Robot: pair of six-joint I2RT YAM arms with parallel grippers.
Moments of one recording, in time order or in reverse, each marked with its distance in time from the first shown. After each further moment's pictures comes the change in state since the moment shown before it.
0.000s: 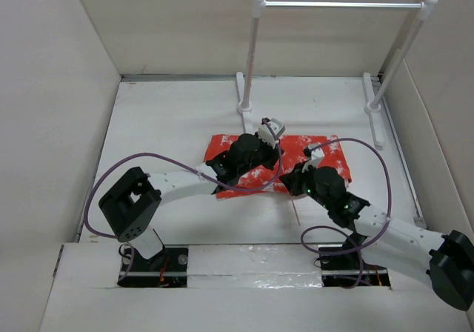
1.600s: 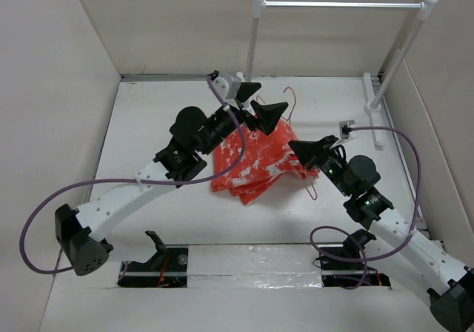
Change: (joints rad) left arm 0.062 -0.321 0.260 -0.059 0.060 -0.013; right arm -0.140 -0.202 0.142 0.121 -0.083 0.171
